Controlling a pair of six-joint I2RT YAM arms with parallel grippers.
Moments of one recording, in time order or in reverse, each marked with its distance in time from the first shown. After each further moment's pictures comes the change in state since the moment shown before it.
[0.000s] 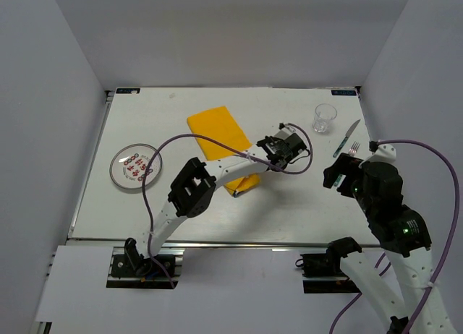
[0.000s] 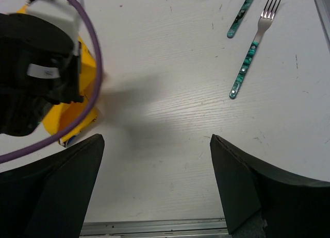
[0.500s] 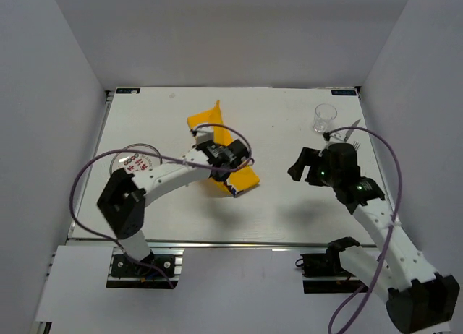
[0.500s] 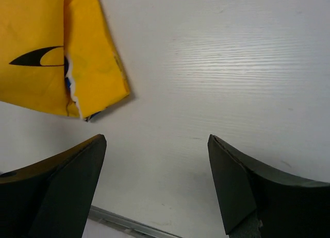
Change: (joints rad) left arm 0.119 -0.591 -0.594 -0.254 -0.222 -0.811; right arm 0.000 0.246 -0.239 0.356 -0.290 0.024
